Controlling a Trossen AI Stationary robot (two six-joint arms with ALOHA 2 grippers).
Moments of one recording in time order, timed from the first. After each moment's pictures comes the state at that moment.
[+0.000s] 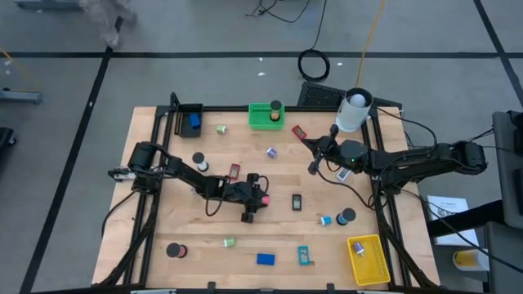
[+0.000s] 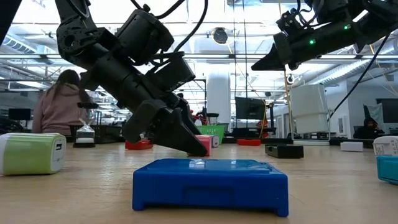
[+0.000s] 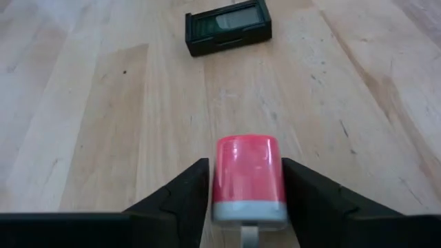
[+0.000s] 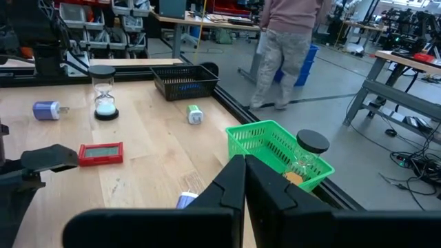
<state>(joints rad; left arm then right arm) -0.15 1.94 0.80 0.53 -0.11 0.16 -0.13 1.06 0.41 0.48 0.41 -0.06</state>
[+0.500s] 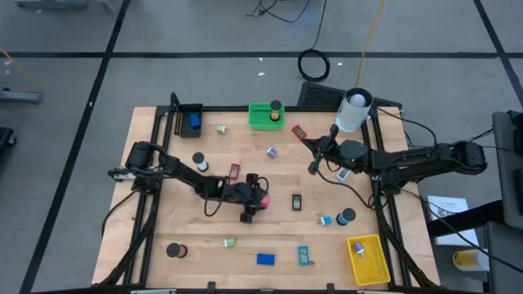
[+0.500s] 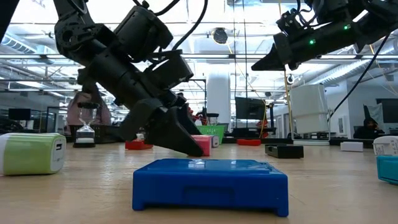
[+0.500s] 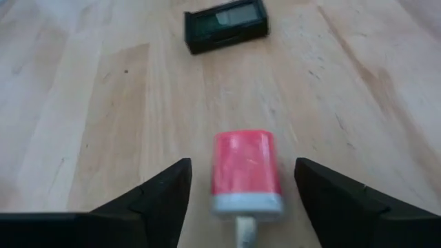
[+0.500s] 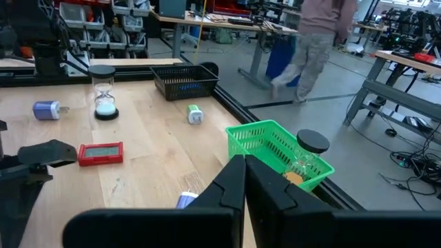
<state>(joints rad) -0.17 1.92 0.80 0.48 -0.12 0.17 -0.13 1.06 0.41 0.47 0.41 -0.06</state>
